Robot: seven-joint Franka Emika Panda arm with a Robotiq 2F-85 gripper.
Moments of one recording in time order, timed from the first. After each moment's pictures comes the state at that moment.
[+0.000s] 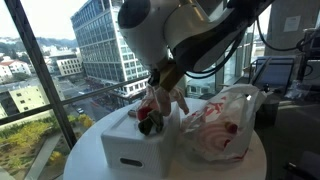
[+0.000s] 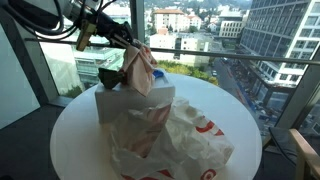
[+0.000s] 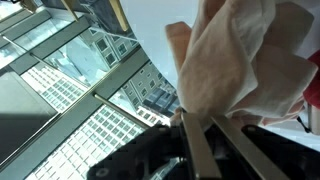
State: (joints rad) arm 0.24 0.06 0.22 -2.12 -1.23 2.17 1.11
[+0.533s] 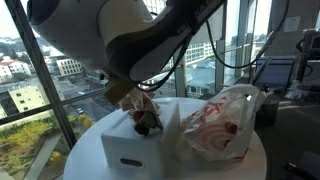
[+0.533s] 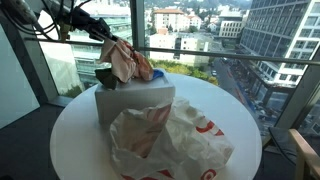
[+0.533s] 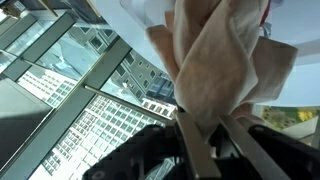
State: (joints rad) arm 0.38 0.29 0.31 -1.80 -1.21 1.98 1.27
